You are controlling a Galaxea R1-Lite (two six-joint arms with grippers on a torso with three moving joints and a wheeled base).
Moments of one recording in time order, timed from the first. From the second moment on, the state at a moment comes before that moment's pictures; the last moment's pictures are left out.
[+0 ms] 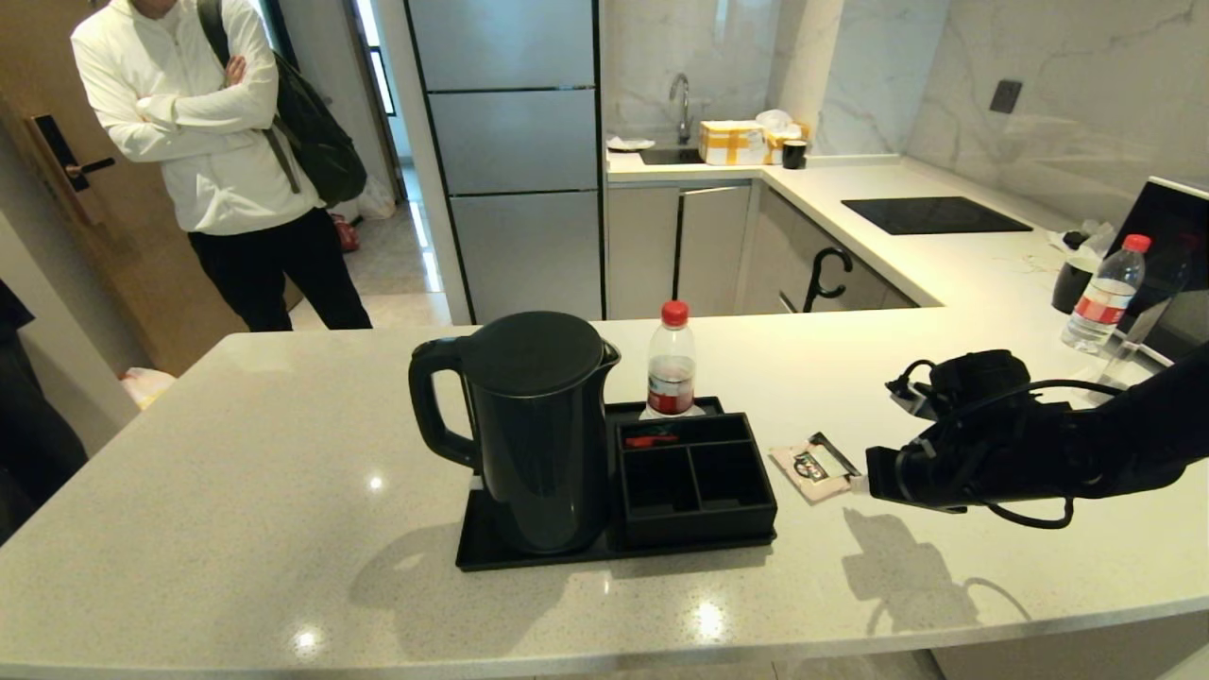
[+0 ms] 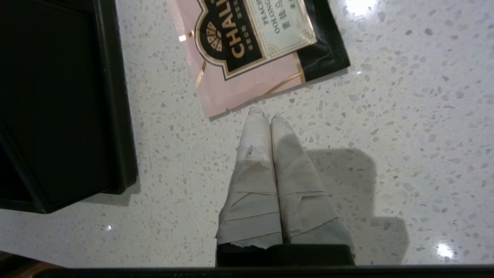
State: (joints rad) left arm 0.00 0.00 0.00 -0.18 -0.02 0.05; right arm 0.08 2.03 -0.91 -0.21 0.24 0.20
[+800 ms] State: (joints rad) left arm 0.00 0.00 0.00 -0.18 -0.02 0.05; right arm 0.10 2.03 -0.92 -0.22 0.16 0.21
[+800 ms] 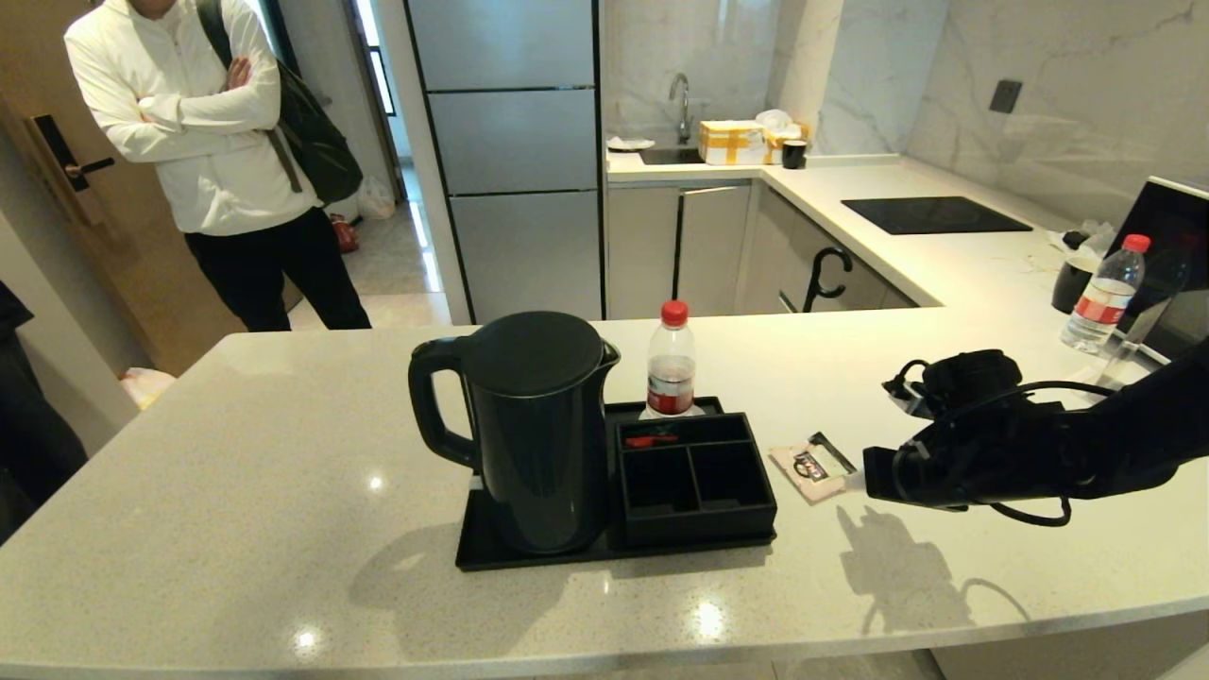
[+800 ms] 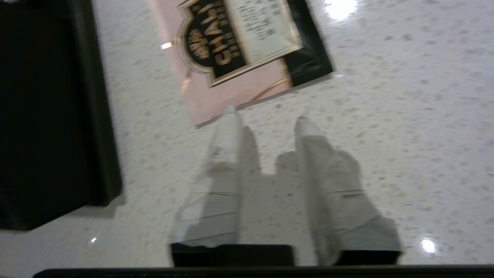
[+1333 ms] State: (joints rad) left arm 0.00 0.00 0.00 -0.18 -0.02 0.05; right arm 0.12 2.07 -1.02 -0.19 0.10 0.20
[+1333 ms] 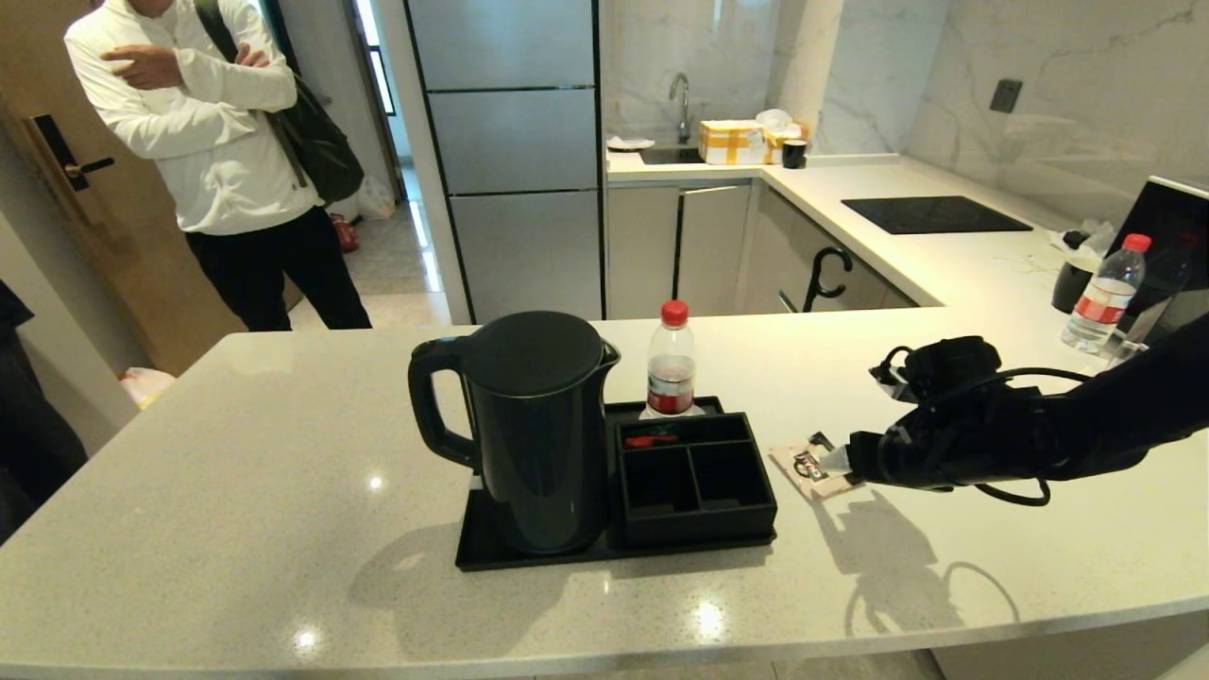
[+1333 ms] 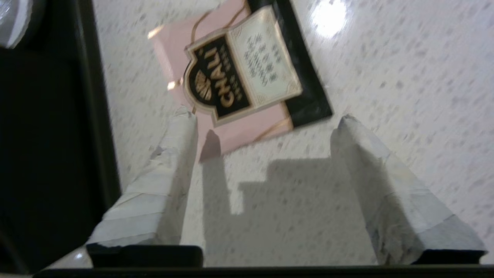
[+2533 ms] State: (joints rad) left arm 0.00 0.00 0.00 -0.18 -0.02 0.05; right arm 0.19 2.19 -1.18 -0.06 0.00 0.11
